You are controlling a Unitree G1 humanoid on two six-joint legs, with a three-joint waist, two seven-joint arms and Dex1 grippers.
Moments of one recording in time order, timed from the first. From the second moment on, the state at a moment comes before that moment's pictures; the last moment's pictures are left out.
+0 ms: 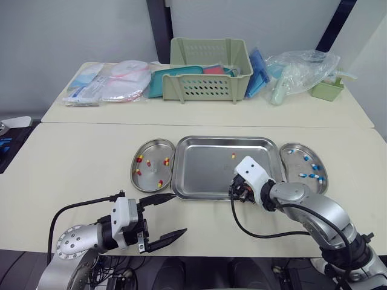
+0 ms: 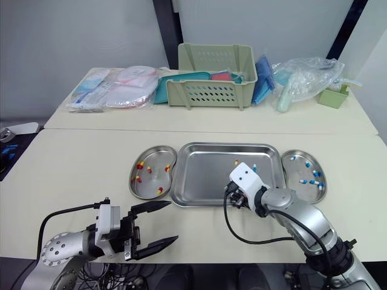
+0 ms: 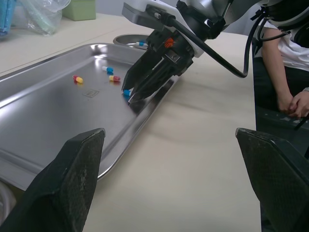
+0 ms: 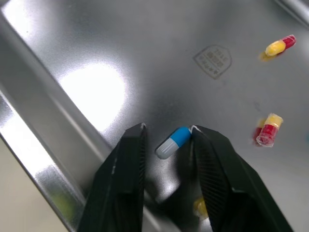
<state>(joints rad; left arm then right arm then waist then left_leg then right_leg) 0.27 0.61 0.08 -0.39 -0.50 0.01 -1.12 -0.37 -0.55 0.38 -0.59 0.29 1.22 0.31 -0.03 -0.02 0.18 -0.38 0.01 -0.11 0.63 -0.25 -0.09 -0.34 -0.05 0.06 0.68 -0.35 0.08</state>
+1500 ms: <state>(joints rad) 0.14 0.57 0.01 -0.38 -0.61 0.00 -1.21 0.05 -0.86 -0.39 -0.57 0.36 0.96 0.63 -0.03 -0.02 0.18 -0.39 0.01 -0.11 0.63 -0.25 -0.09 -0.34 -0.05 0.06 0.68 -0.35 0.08</state>
